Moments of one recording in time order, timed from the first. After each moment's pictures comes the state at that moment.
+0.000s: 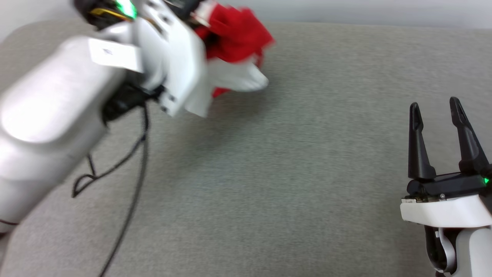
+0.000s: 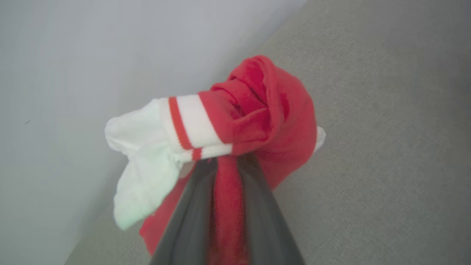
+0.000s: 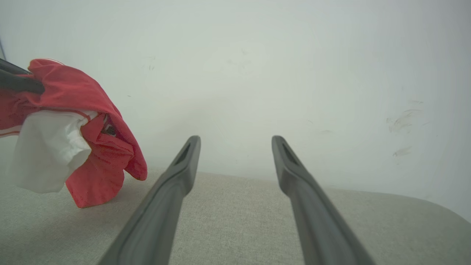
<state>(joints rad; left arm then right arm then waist) -1.30 0.64 -1.06 0.23 -0.86 -0.13 0.46 -0.17 -0.05 -0.06 -0.13 0.07 0.13 -0.26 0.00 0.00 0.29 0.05</state>
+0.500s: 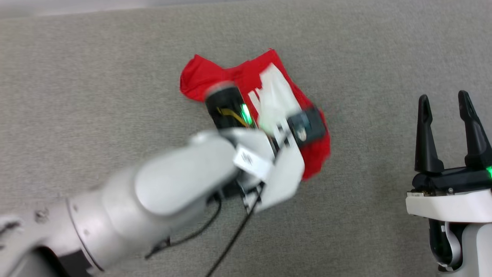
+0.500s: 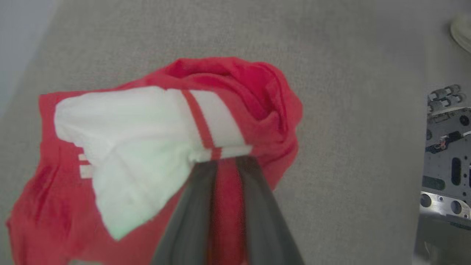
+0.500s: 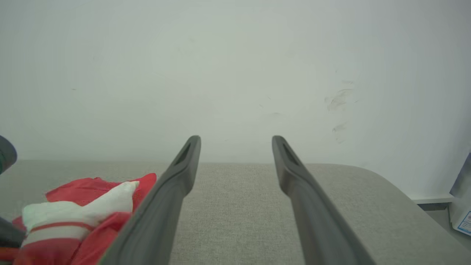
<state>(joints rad) -1.18 0.40 -1.28 0.16 -0.81 -0.13 0.56 -0.19 -0.05 -0.07 -0.13 0.12 0.13 -0.26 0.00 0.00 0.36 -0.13</state>
